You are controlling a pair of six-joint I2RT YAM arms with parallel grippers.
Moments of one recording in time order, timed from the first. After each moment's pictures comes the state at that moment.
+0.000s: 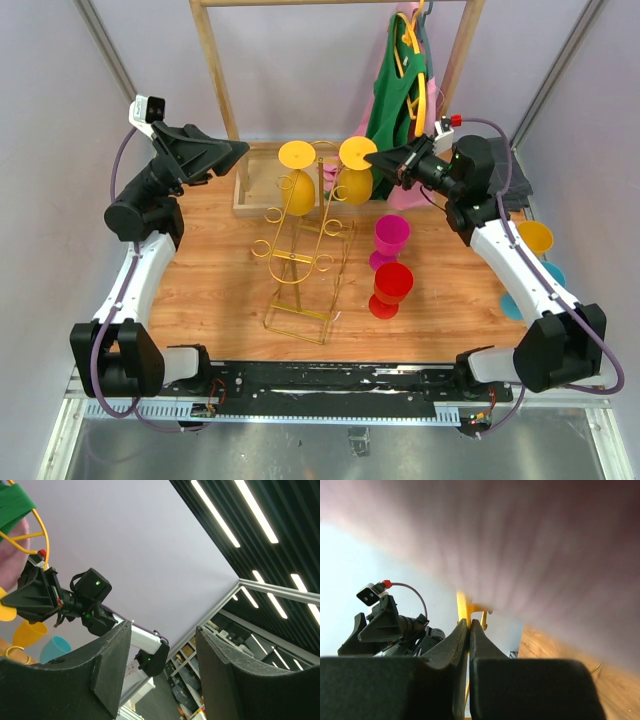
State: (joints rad) left arm 0.03 1.25 1.04 1.39 0.89 -2.06; right arm 0.28 1.33 1.16 0.15 -0.59 1.28
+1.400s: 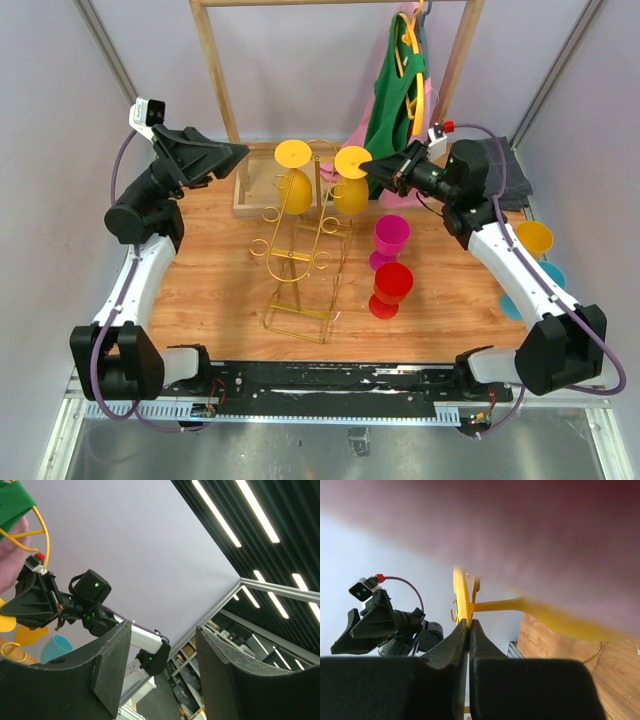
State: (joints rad) left arm 0.03 1.23 1.01 1.39 0.89 -2.05; right arm 0.31 1.32 1.13 0.12 -0.60 1.28
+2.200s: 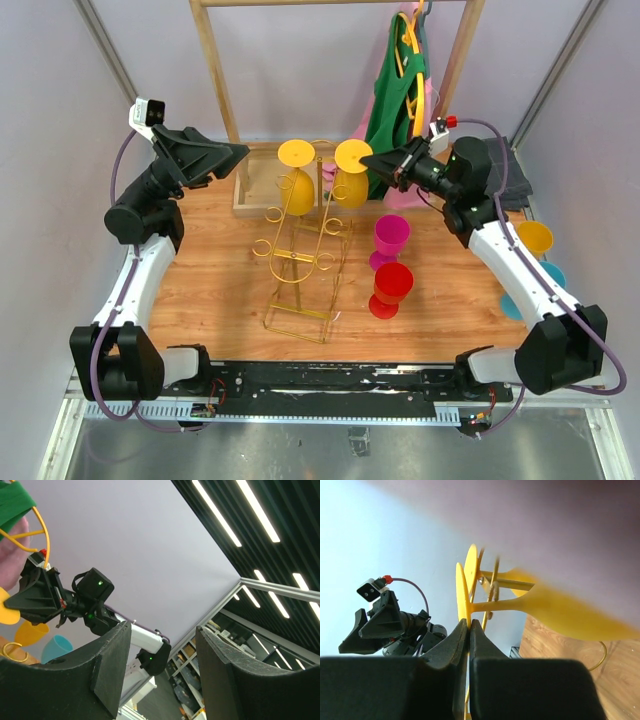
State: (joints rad) left arm 0.03 1.23 1.01 1.39 0.89 -2.05; right arm 0.31 1.33 1.15 0.15 -0.59 1.28
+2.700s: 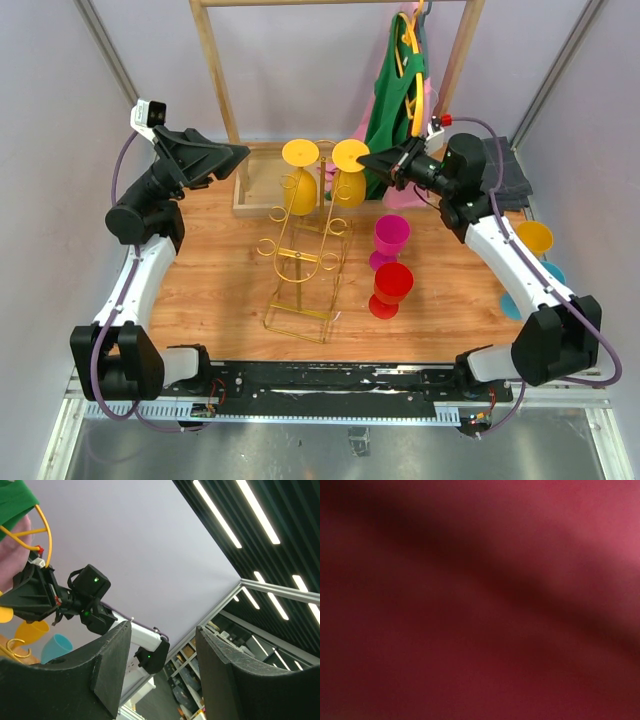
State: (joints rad) left arm 0.03 1.23 1.00 1.39 0.89 -2.05; right arm 0.31 1.37 1.18 0.14 -0.60 1.28
